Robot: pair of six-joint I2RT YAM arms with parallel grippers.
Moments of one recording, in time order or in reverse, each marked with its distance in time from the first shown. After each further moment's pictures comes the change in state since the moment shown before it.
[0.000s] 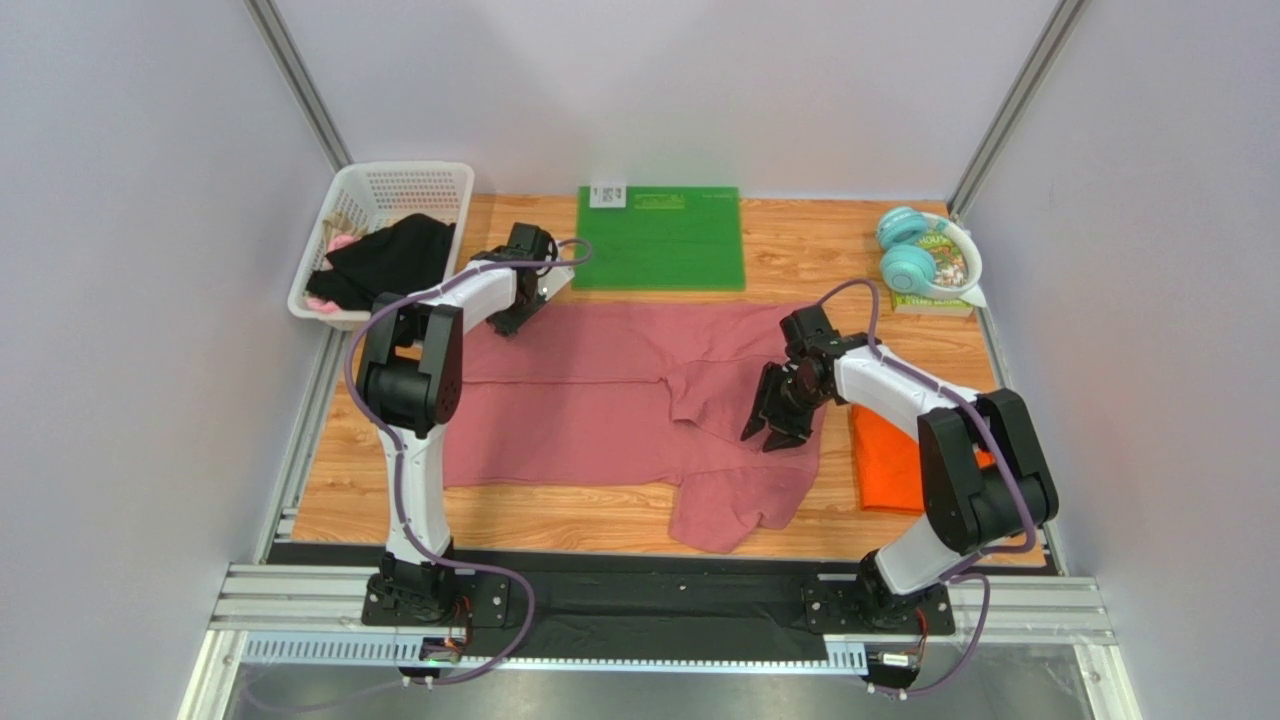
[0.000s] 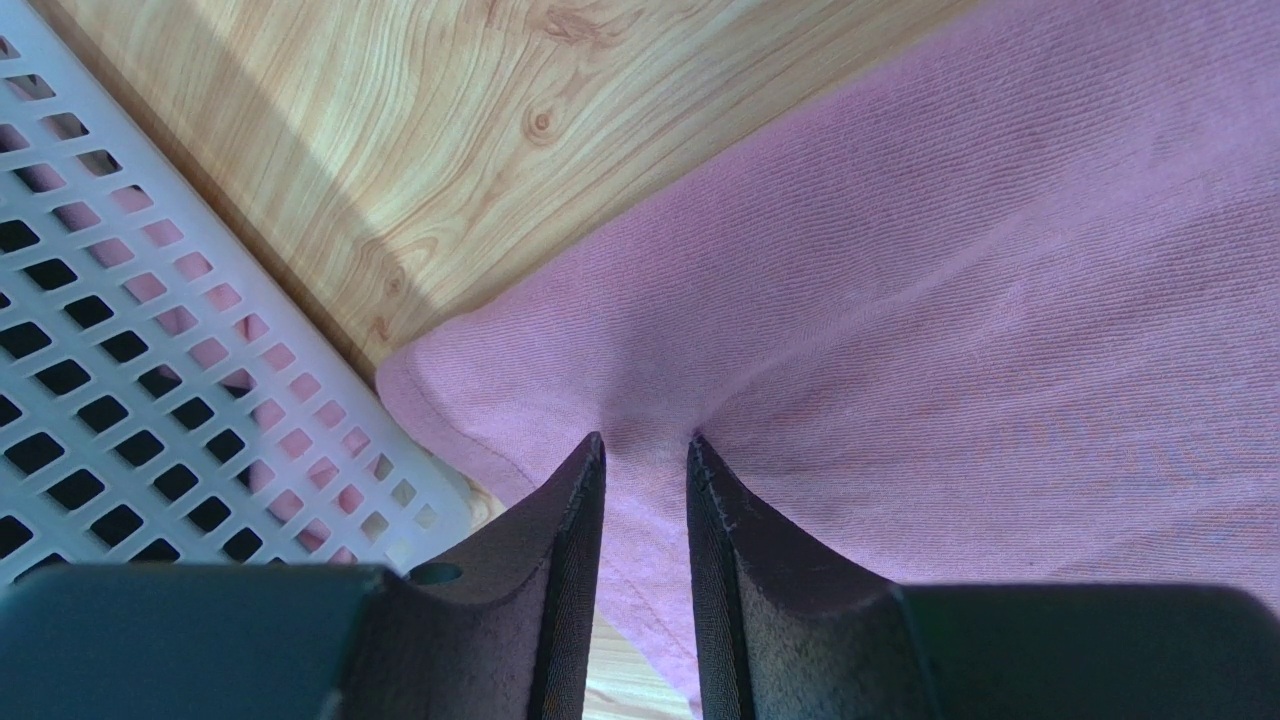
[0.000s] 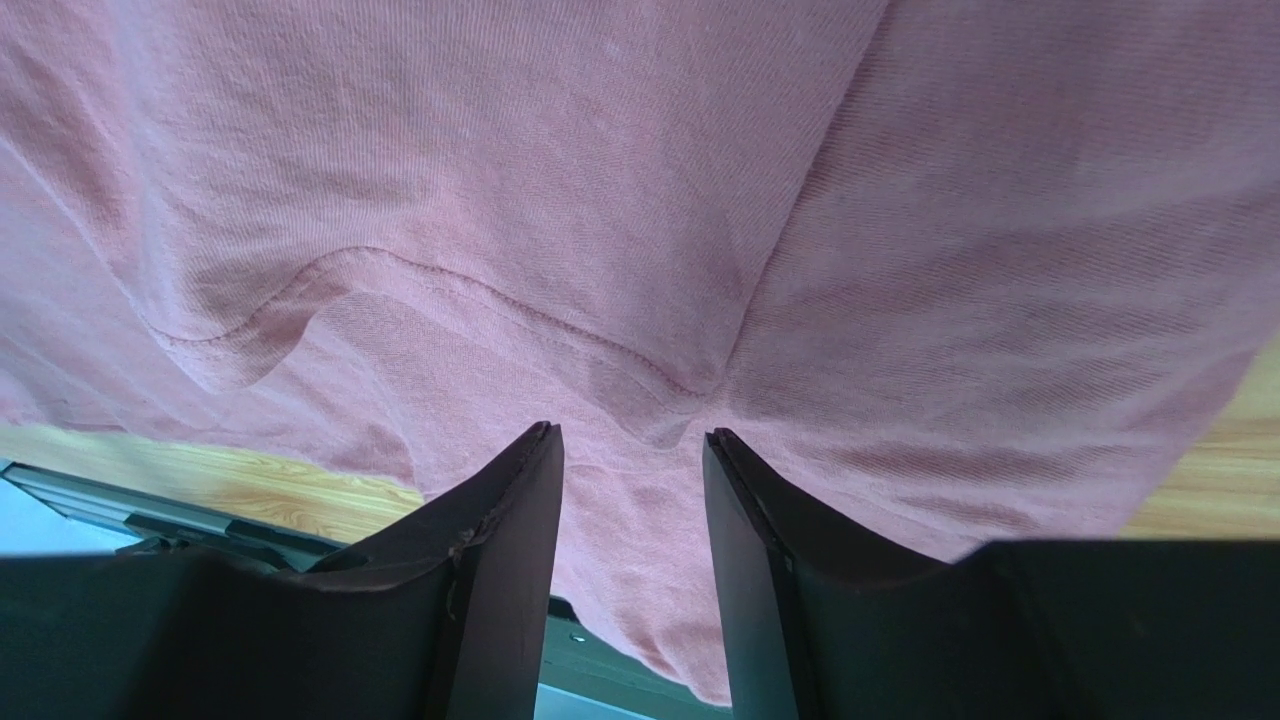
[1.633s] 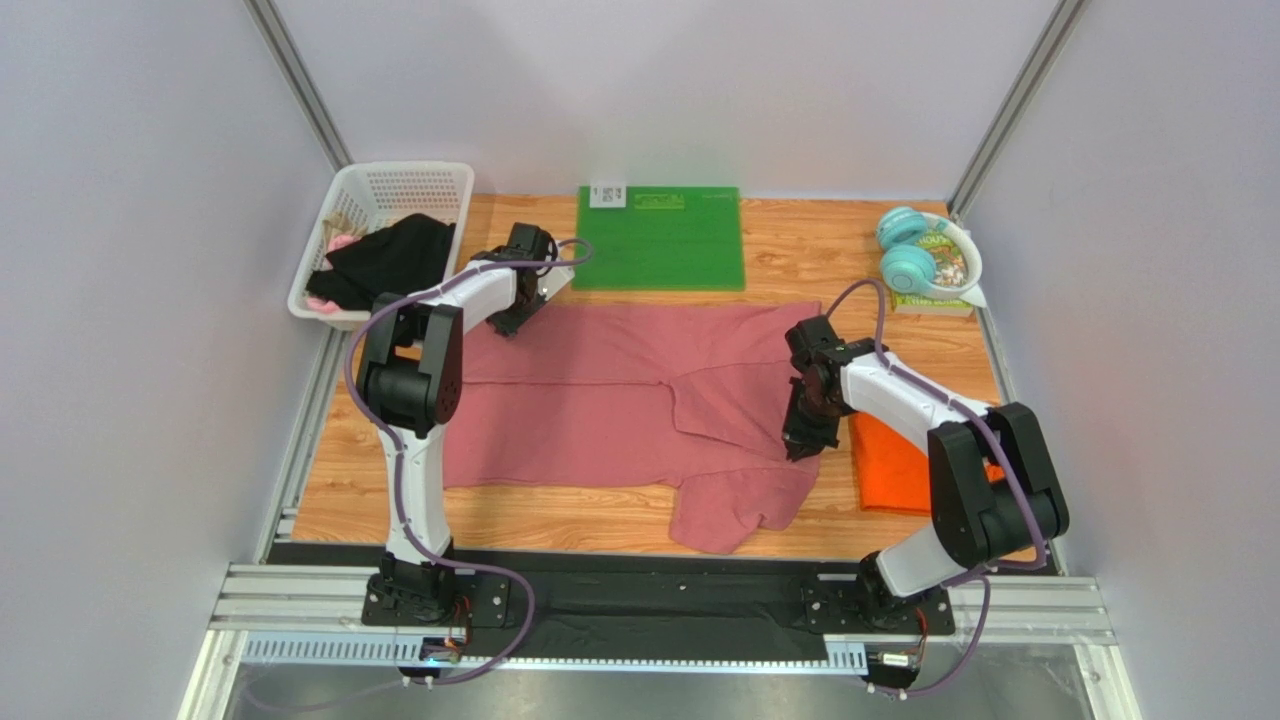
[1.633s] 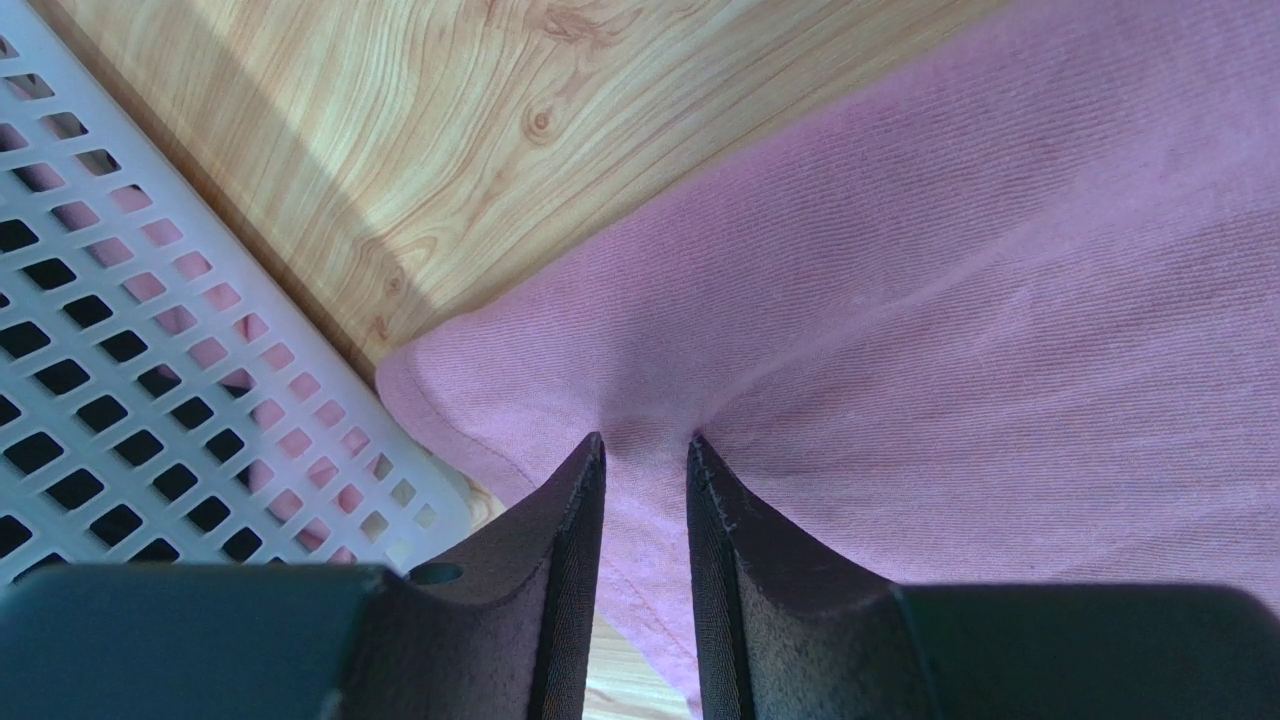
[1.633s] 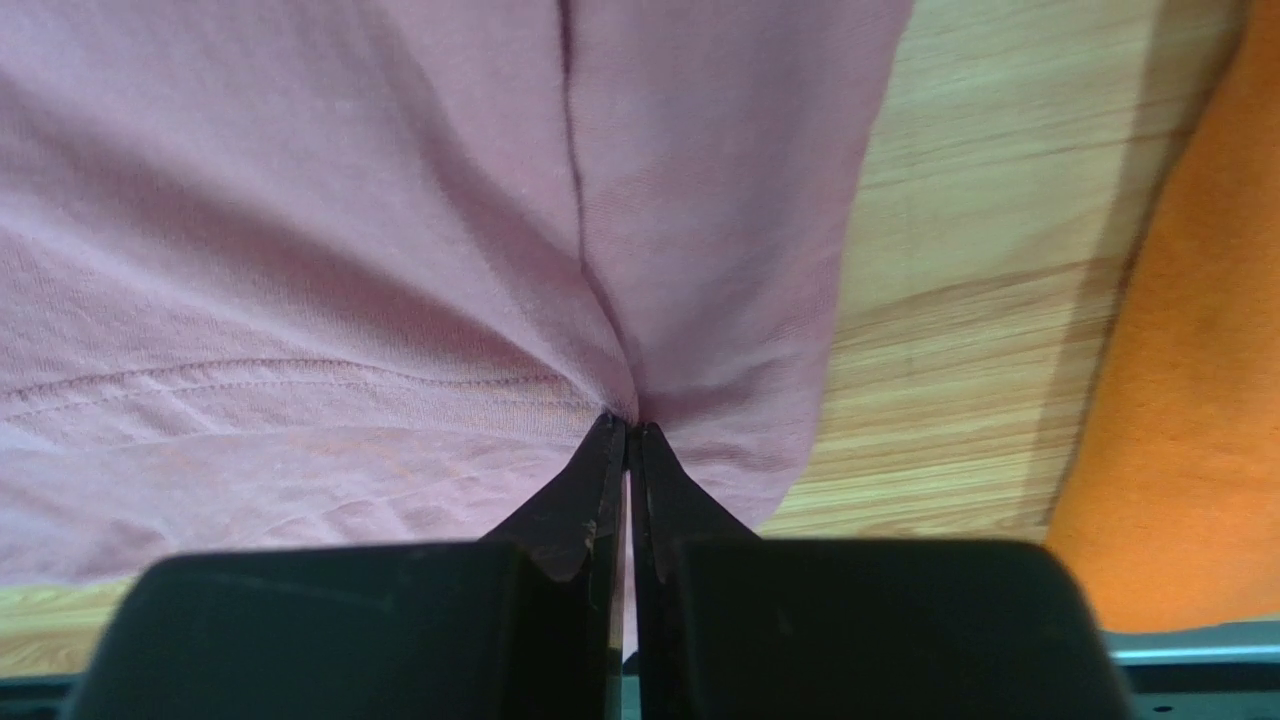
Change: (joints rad) left arm 0.000 0.000 0.000 0.000 0.000 0.000; right arm 0.002 -0.056 -0.039 -0.117 0.266 -0.056
